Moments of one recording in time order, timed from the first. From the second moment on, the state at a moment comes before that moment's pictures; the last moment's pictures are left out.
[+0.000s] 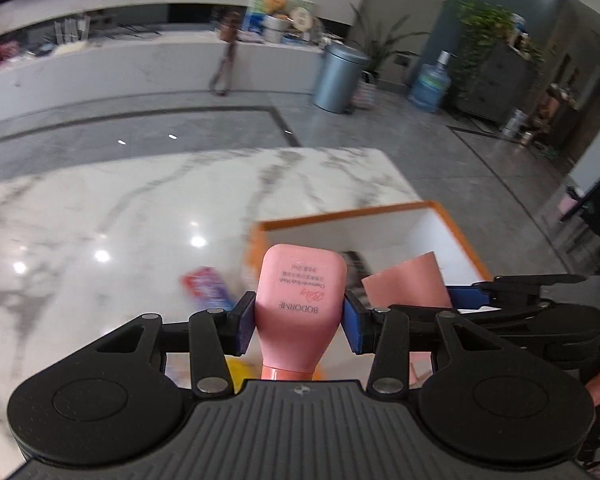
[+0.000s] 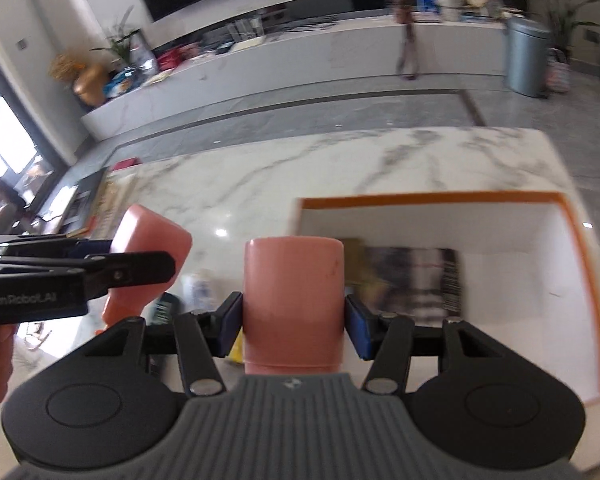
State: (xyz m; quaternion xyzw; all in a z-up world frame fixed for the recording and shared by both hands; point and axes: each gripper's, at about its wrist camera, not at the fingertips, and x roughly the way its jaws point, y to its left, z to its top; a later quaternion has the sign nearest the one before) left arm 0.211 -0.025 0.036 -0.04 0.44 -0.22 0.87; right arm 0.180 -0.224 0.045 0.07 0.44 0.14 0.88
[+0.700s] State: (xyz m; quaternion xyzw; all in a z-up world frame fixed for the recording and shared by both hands) left arm 0.328 -0.178 -0.095 -0.12 0.54 -0.19 0.81; right arm 0.279 -0.340 -0.053 -0.03 0.53 0.06 0.85
